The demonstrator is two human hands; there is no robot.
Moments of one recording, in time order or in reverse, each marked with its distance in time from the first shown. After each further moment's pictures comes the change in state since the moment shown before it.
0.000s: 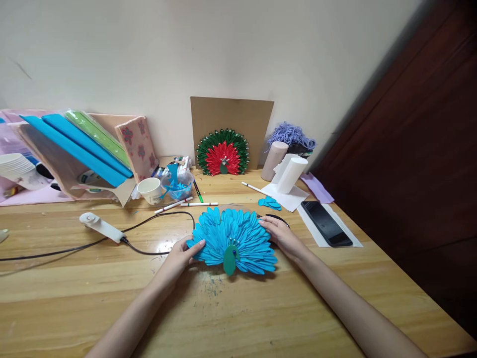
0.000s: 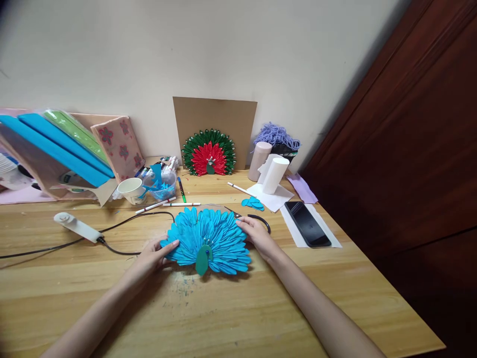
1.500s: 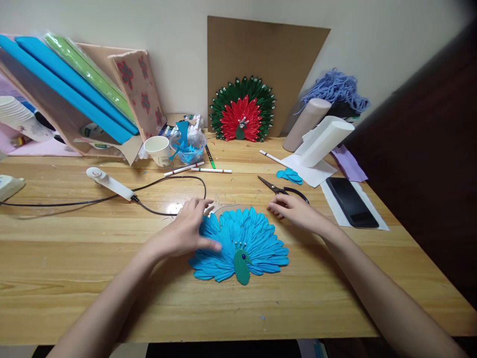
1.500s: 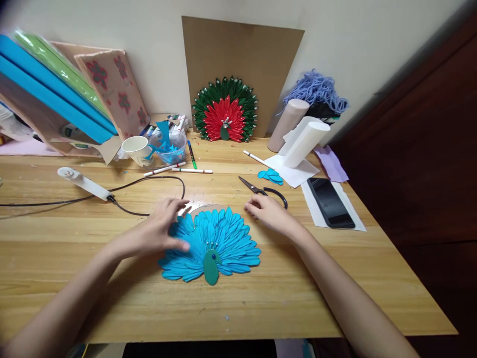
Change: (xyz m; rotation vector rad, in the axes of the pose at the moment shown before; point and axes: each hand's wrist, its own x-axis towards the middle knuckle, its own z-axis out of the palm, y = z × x) left_hand -0.017 0.011 -0.018 1.185 -0.114 0.356; right_hand 0.006 -0.004 -0.006 -1.010 -0.141 -0.038
